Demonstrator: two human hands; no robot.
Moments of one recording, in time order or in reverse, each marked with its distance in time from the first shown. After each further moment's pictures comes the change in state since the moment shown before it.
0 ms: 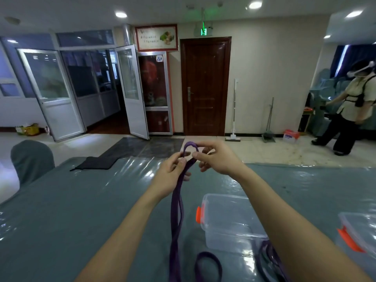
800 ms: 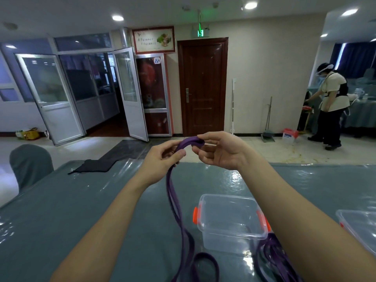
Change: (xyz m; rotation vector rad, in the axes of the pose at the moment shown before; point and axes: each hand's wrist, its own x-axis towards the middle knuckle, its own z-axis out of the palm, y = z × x) left_hand 0.016 0.041 -0.016 0.138 -0.061 0.146; right_hand -0.002 -0.024 -0.043 0.884 -0.136 0.464
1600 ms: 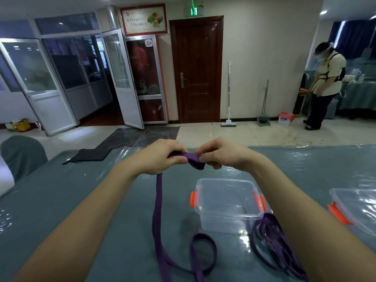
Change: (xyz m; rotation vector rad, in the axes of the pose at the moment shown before) left_hand 0.008 0.007 -0.003 0.749 -0.504 0.126; right_hand -0.001 0.045 -0.042 -0.981 -0.029 -0.177
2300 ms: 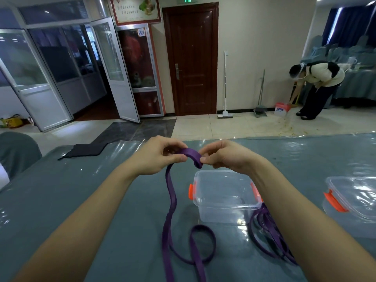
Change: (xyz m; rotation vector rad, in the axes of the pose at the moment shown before) left_hand -0.010 -0.009 0.025 -0.363 0.116 -0.046; right_hand -0.003 0.037 0.008 0.296 -0.022 0.064
